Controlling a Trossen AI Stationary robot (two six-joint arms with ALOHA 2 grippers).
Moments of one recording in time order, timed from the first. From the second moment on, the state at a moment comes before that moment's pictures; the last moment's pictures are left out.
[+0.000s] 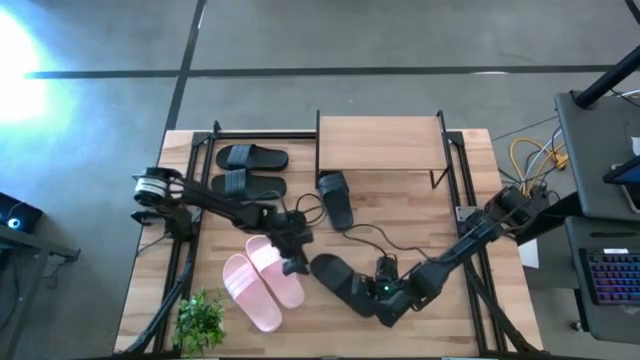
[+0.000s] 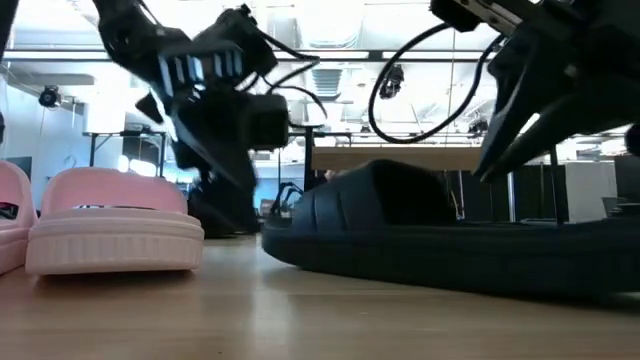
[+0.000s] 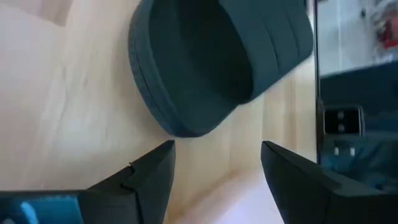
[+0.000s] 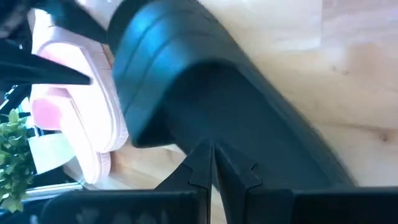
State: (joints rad) left arm -0.08 1.73 0.79 0.18 0.49 -0.60; right arm 0.66 1.78 1.06 -0.33 0.49 2.22
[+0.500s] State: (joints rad) left arm -0.06 1.89 0.98 0.34 0.48 -0.63; right arm 0.69 1.72 1.23 -0.72 0.42 2.14
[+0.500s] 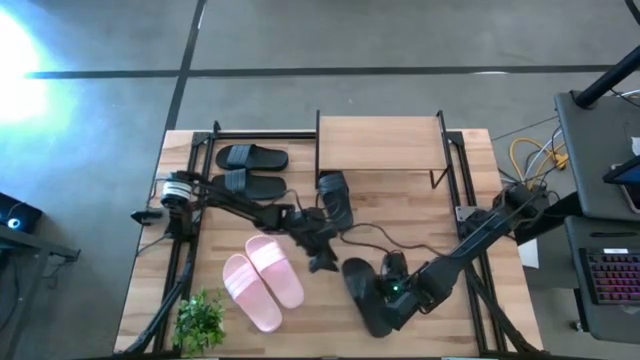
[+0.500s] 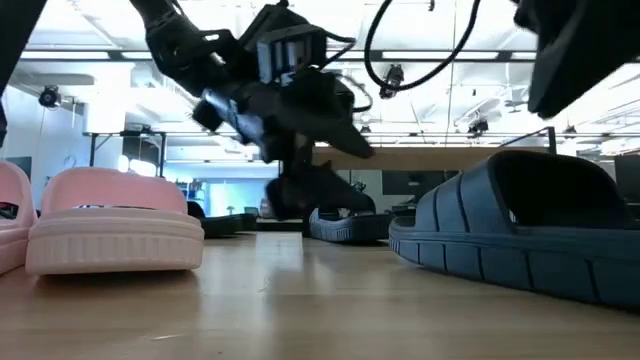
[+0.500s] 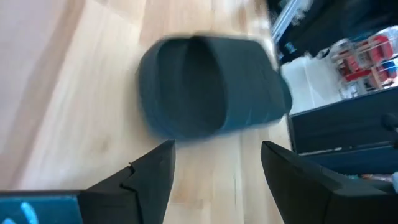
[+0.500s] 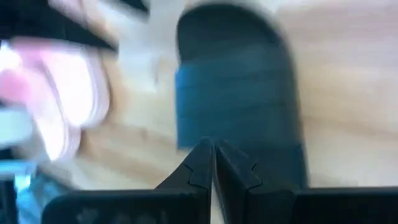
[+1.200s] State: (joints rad) left arm -0.25 1.29 0.78 -0.21 0.21 -0.33; right arm 0.69 1.73 1.33 -1.05 0.33 1.27
